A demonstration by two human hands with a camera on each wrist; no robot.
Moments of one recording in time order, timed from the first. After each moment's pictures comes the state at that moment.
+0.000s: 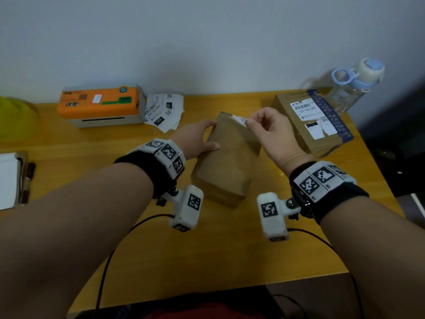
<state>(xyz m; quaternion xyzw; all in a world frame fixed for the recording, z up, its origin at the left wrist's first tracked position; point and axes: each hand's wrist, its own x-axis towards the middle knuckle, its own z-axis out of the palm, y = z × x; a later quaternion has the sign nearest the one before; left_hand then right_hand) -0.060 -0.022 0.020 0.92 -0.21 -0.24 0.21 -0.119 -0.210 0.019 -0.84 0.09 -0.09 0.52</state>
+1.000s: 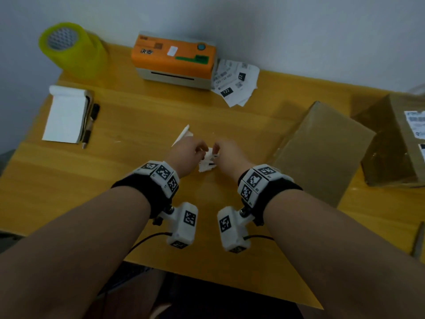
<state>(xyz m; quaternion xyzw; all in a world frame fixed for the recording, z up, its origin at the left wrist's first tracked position) -0.095 0.132 -0.078 0.94 -0.03 -0.20 0.28 -0.081 -0.005 -0.087 -0.92 -0.06 0.28 0.25</state>
